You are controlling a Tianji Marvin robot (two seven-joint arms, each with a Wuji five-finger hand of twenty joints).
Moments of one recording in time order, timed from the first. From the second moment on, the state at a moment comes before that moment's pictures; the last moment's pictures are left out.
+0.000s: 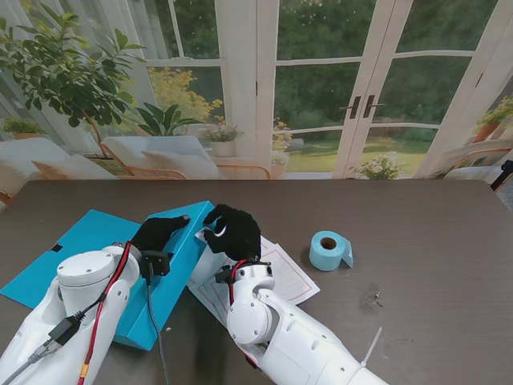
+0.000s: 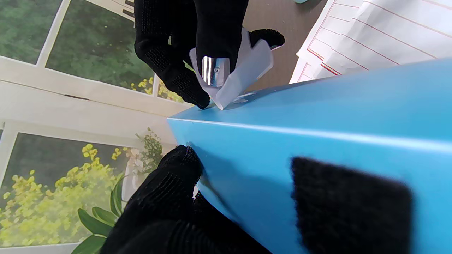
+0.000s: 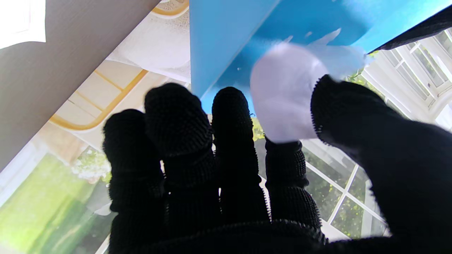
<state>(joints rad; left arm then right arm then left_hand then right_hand) 1.56 -1.25 -1.44 -1.80 -0.44 0.62 0.09 -1.14 -1.53 0.62 -1.05 -0.32 -0.08 -0.88 1.08 -0.16 0.21 -0.04 0.77 0.42 0.96 0.77 1.12 0.36 0.93 1.32 1.07 0.41 1.46 0.97 0.69 0.57 1.64 1.10 0.40 -1.03 1.39 -0.26 0.91 -0.07 0.94 0.20 1.16 0.08 0.82 0.62 1.28 0.17 1.02 0.60 0.79 0.31 1.43 0.52</state>
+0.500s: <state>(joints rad) 1.57 -1.24 -1.44 -1.80 -0.44 0.61 0.07 -1.14 -1.53 0.61 -1.04 -0.35 -0.09 -0.87 1.08 -0.16 0.21 -0.04 0.77 0.42 0.96 0.77 1.12 0.36 0.93 1.32 1.07 0.41 1.46 0.97 0.69 0.57 1.64 1.10 0.60 -1.17 1.40 -0.39 1.07 -0.04 1.18 -0.01 1.30 0.07 0.83 0.63 1.29 0.11 1.29 0.71 0.79 0.30 1.46 0.50</state>
